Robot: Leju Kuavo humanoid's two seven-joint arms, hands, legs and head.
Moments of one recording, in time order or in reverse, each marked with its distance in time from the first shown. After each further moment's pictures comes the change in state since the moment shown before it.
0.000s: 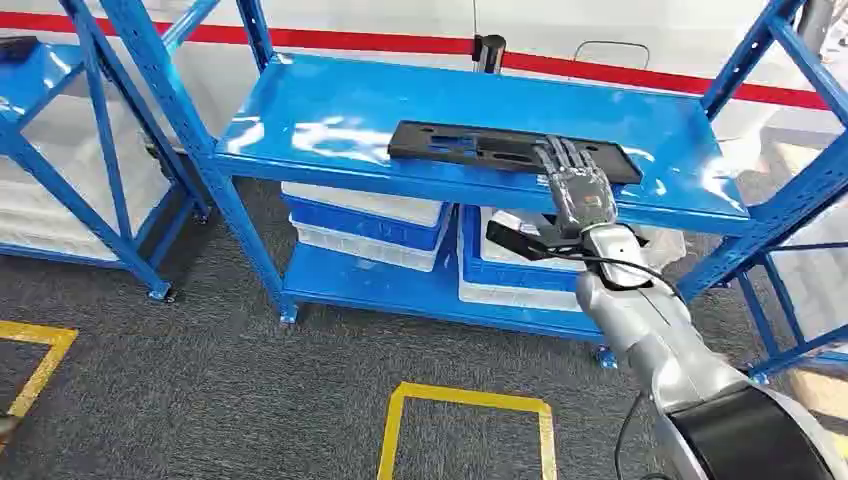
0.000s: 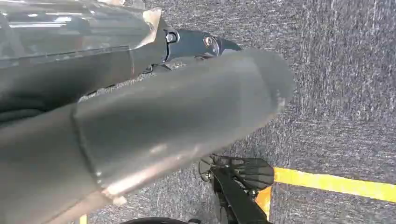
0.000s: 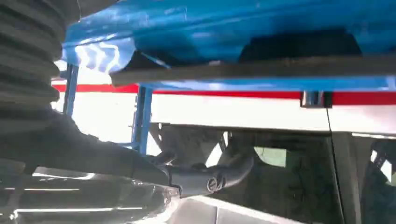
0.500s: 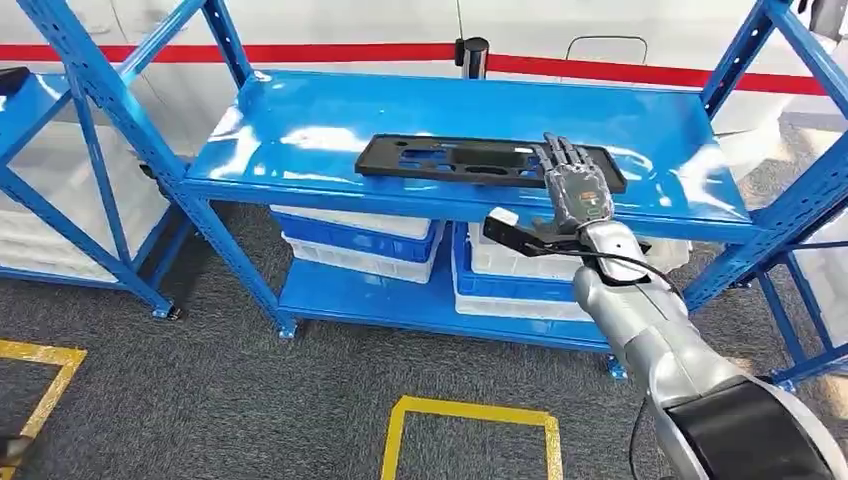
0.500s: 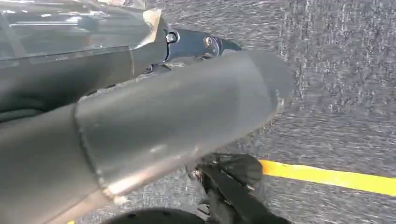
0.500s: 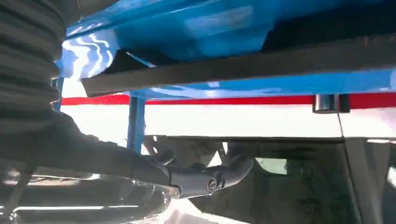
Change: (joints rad) left arm 0.003 -0.002 0.000 0.000 0.018 0.010 -0.013; right arm -0.008 0.016 -0.001 0.002 0.004 0.016 -0.014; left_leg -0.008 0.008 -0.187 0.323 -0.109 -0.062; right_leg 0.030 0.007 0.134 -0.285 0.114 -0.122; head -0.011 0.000
